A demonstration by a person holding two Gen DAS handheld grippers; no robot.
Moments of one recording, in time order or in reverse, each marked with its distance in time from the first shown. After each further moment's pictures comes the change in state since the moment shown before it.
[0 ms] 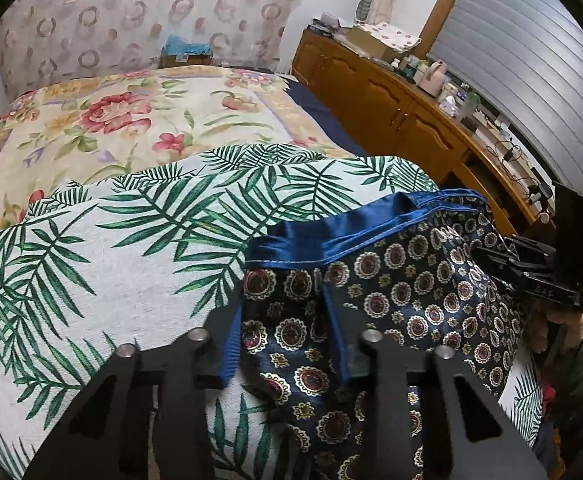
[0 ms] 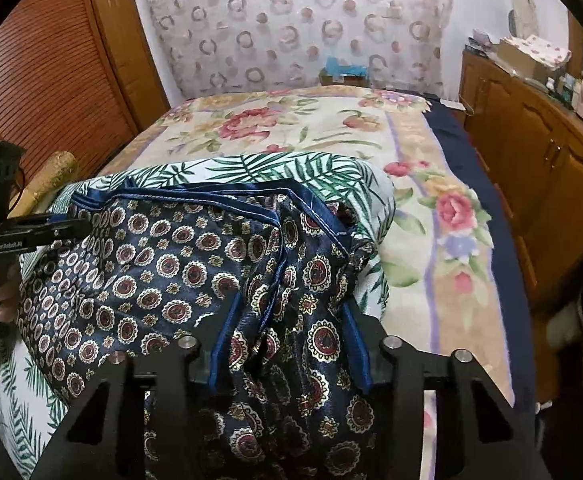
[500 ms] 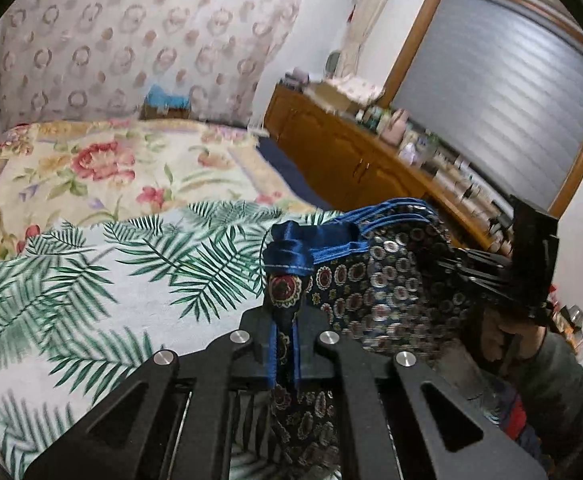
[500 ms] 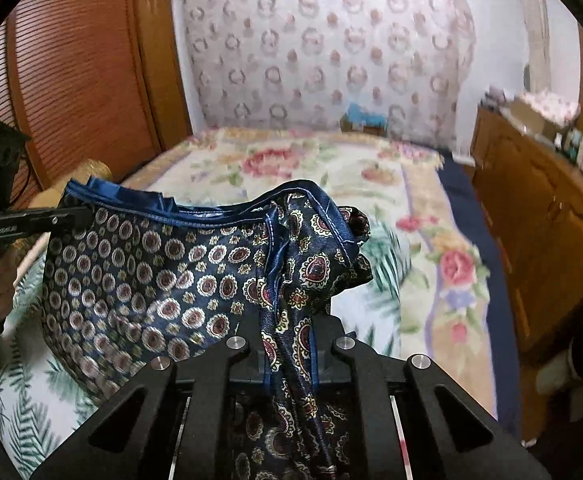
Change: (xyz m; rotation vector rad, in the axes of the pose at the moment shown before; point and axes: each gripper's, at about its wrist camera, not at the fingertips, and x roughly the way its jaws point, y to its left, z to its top) left arm -0.097 -0.014 -0.011 0.011 -0.221 -0.111; right arm -0.055 0.046 0.007 -0.134 -0.184 -0.009
